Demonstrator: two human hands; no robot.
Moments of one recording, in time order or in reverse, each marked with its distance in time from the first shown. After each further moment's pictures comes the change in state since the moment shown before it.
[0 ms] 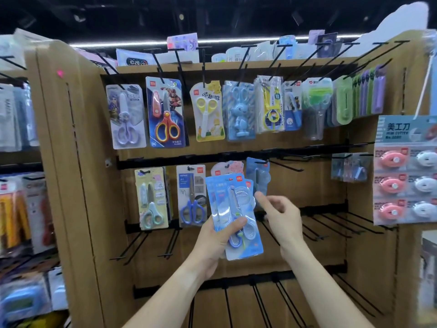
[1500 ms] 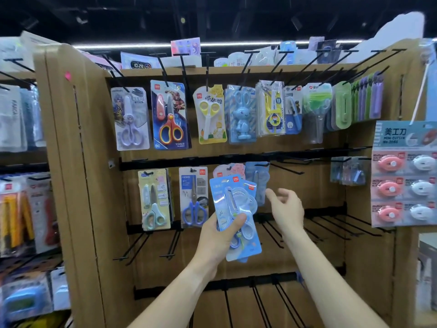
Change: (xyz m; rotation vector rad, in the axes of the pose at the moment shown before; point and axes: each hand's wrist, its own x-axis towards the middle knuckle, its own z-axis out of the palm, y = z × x) left_hand -0.006 0.007 0.005 -0.001 0.126 0.078; right_hand 0.046 0.008 0.006 -0.156 0.077 -0.010
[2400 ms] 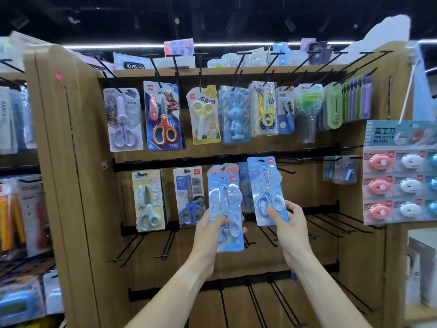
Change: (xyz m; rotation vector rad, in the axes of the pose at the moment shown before) left_hand 0.001 0.006 0.007 -0.100 0.048 -0.093; right_hand -0.048 0.015 -0.030 0.433 -0.103 0.040
